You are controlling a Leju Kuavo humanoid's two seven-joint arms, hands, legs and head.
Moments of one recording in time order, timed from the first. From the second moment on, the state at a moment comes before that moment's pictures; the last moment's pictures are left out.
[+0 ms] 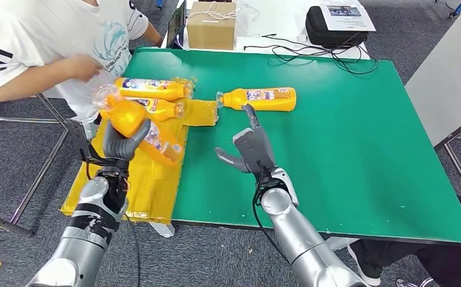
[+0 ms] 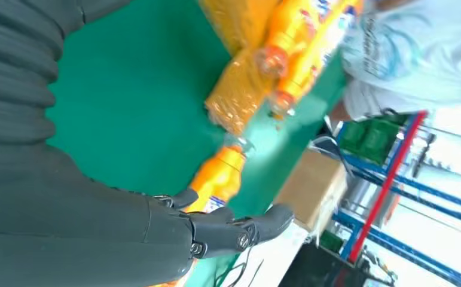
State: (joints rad) left arm -0.48 -0.08 -0.06 -0.96 0.21 -0.04 -0.43; right arm -0.53 0.20 0.43 -0.94 0.35 -0.22 -0.32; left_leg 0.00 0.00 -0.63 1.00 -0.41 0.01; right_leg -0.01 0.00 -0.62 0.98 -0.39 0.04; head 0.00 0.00
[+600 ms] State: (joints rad) left arm -0.53 -0.01 0.01 -0.78 -0.61 0.57 -0.53; right arm -0.46 0.19 0.33 -1.09 0.30 -0.23 -0.36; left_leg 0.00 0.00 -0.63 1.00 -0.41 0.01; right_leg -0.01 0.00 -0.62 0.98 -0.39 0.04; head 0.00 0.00
